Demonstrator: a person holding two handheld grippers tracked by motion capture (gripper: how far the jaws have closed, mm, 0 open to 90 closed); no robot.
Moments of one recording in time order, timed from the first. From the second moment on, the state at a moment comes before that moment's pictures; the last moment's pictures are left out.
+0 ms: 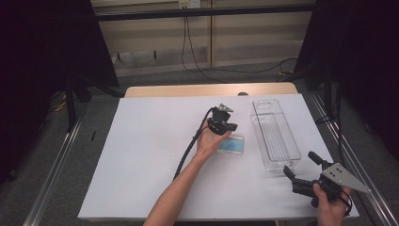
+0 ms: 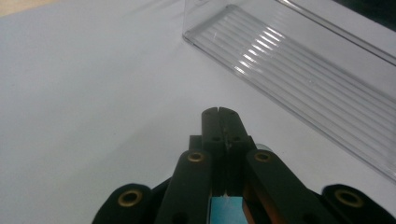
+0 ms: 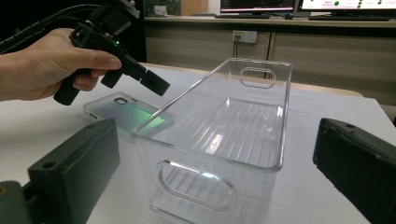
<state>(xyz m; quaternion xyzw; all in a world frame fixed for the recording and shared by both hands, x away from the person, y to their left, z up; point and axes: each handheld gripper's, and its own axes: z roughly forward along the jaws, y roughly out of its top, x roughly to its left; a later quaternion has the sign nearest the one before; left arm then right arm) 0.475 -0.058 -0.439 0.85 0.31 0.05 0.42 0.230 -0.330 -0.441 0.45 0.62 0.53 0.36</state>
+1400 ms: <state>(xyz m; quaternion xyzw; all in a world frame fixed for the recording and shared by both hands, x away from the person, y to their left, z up) 0.477 -0.063 -0.456 0.86 0.33 0.02 0.39 0.230 -0.330 -0.441 0.45 0.63 0.53 0.36</state>
